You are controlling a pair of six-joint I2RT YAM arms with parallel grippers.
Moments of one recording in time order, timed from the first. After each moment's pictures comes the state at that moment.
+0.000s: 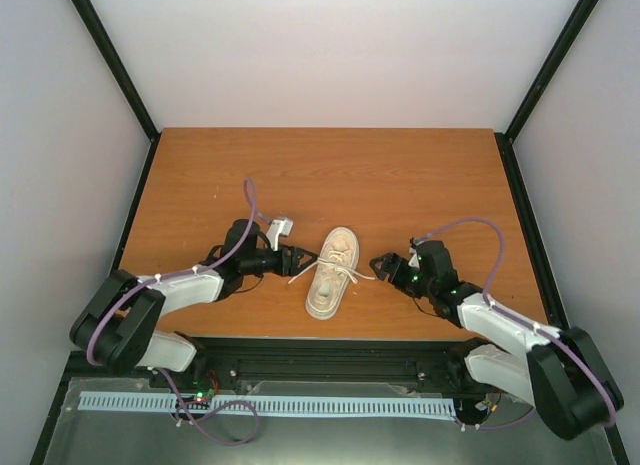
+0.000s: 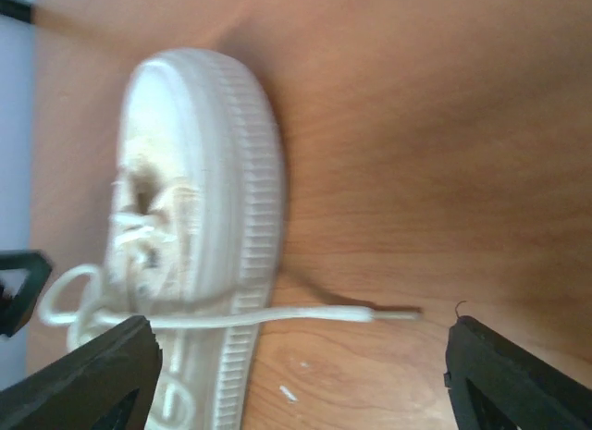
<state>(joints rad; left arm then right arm) -0.51 1.36 0.45 0.38 0.57 -0.53 0.44 1.11 0.30 0.07 -0.28 0.92</state>
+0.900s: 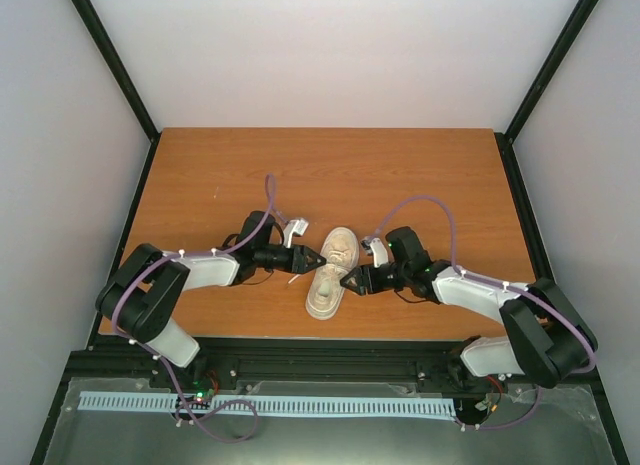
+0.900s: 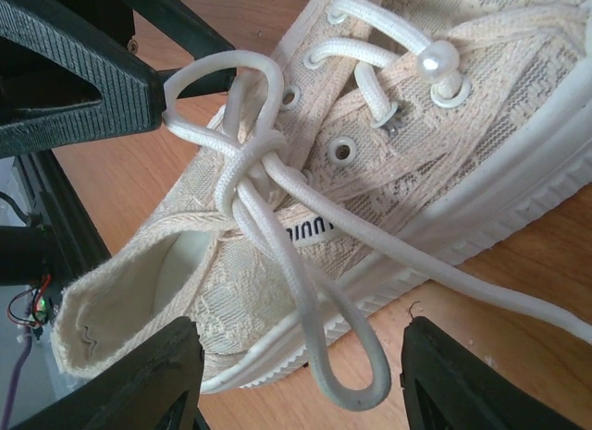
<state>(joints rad) -0.54 1.56 0.59 0.32 0.74 -0.55 0.58 1.33 0.50 -0.01 -0.59 0.42</state>
